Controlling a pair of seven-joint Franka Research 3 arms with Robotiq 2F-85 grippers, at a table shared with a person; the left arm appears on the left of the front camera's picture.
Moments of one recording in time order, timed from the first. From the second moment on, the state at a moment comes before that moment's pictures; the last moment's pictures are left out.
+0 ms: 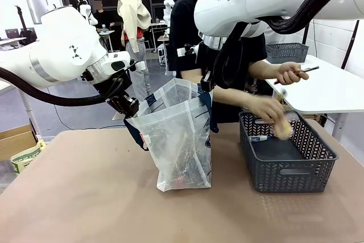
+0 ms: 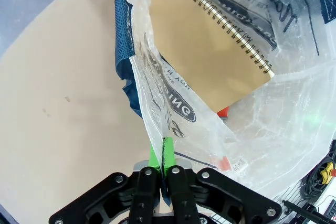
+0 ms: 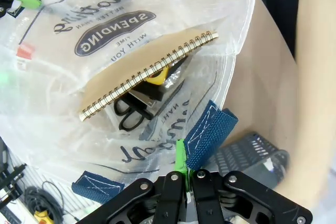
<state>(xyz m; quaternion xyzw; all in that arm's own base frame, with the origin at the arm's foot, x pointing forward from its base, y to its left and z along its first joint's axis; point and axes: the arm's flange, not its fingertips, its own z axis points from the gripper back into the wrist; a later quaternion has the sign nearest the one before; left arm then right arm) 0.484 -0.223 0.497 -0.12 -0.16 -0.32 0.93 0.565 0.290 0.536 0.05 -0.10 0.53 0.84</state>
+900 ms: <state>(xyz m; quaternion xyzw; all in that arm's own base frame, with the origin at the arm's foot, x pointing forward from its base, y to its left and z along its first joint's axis) 0.484 -0.223 0.497 -0.12 -0.16 -0.32 0.93 0.565 0.290 0.536 0.05 -0.10 0.53 0.84</state>
